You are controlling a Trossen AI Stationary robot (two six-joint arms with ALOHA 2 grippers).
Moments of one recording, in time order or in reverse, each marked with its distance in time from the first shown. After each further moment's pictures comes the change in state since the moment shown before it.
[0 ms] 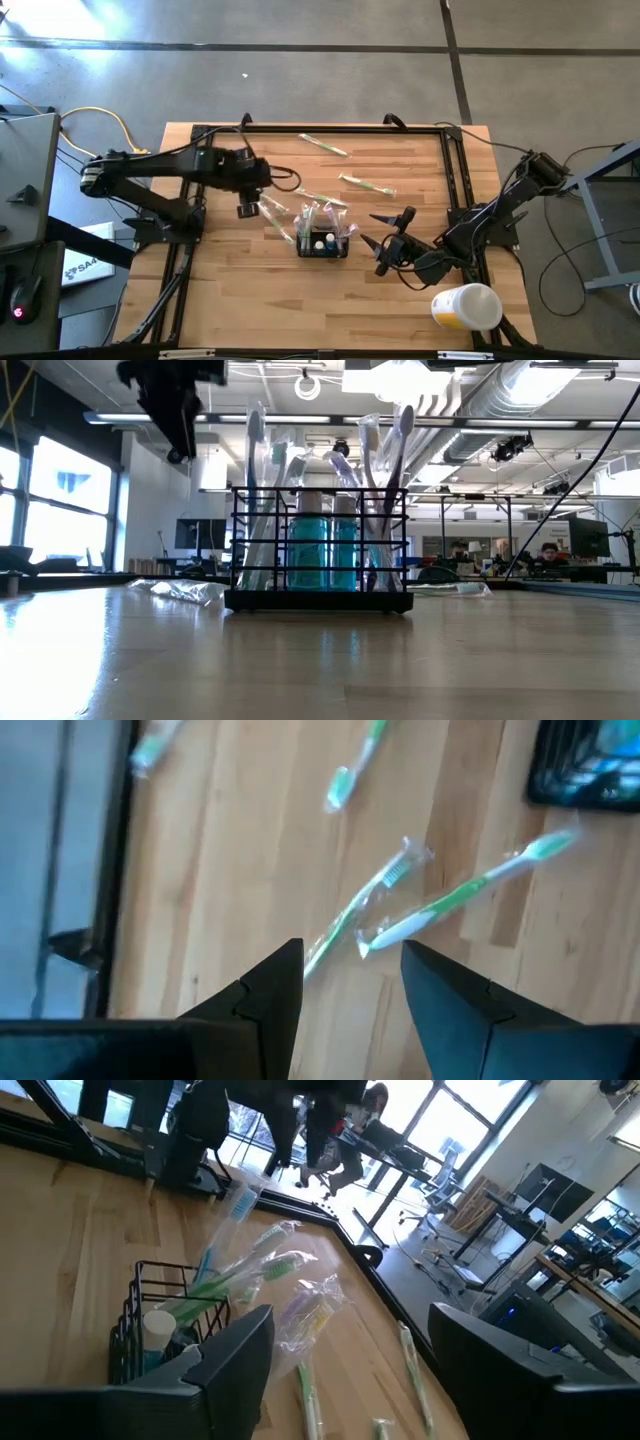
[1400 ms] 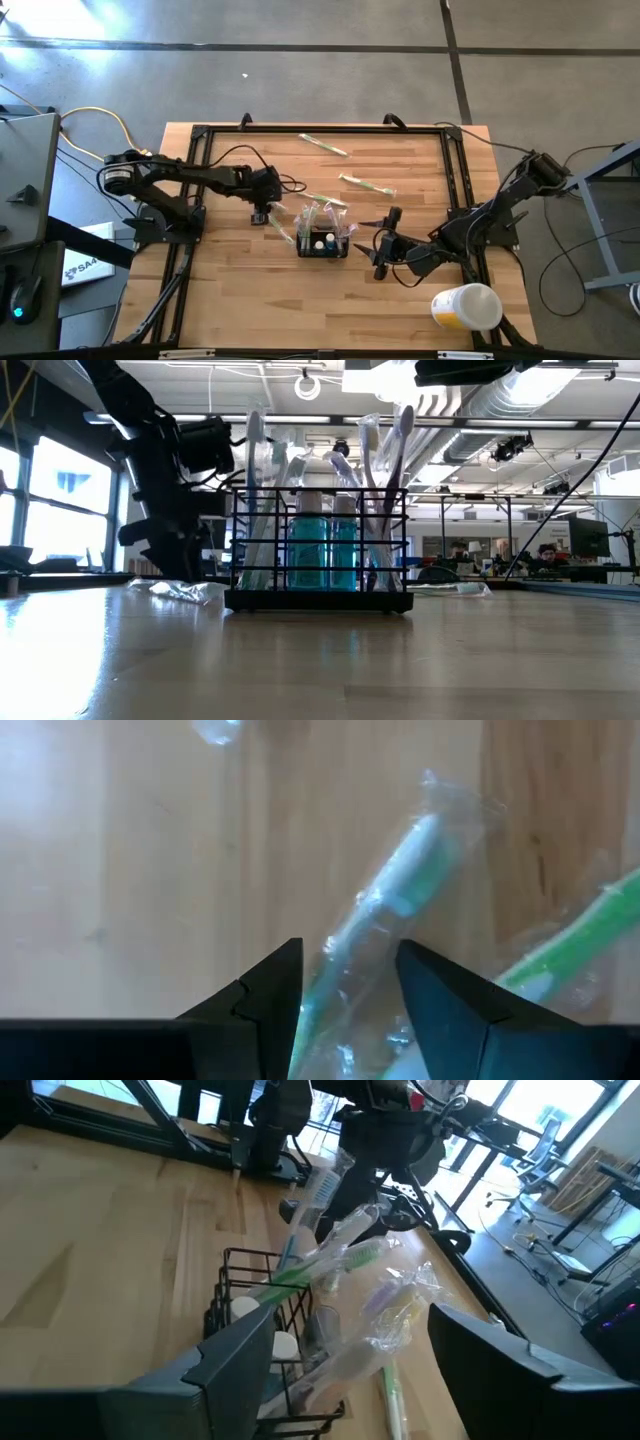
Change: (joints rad) left arm 0.226 0.203 -0.613 0.860 0.258 0.306; right arm -0.072 0.000 -0.001 -0.035 -0.286 0.096
